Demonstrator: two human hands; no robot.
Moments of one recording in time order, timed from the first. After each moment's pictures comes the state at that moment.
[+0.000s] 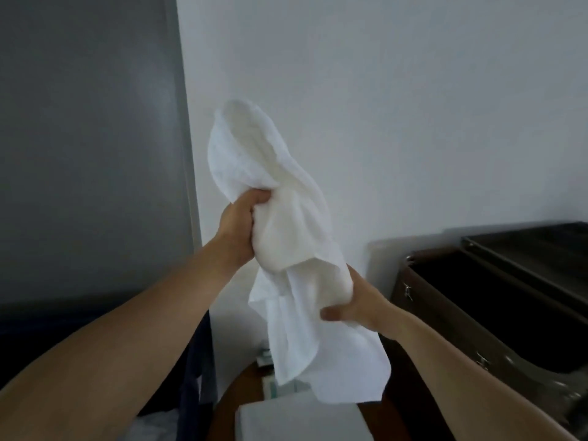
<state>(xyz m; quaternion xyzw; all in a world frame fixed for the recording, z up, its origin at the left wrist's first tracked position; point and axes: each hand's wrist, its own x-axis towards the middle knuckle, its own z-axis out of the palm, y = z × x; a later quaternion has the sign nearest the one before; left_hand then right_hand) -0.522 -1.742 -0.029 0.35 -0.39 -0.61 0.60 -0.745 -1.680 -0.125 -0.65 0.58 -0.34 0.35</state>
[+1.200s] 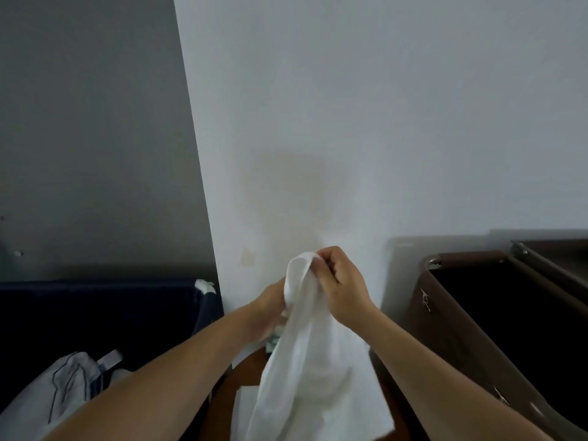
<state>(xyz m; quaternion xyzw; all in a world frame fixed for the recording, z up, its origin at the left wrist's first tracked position) -0.621 -1.714 -0.148 0.52 -0.50 -0.59 0.37 -0.764 -1.710 -0.130 -0.68 0.48 -0.48 0.28</state>
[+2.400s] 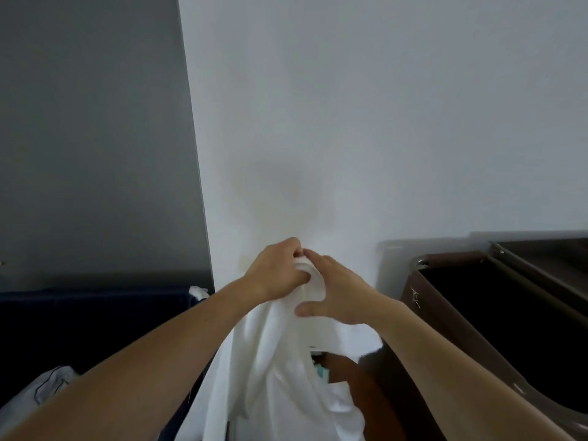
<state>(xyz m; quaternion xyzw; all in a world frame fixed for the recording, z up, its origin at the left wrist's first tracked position) -0.601 -1.720 -0.097 0.54 -0.77 -0.17 0.30 -0.769 -1.707 -0.117 -0.82 0.52 -0.18 0.17</state>
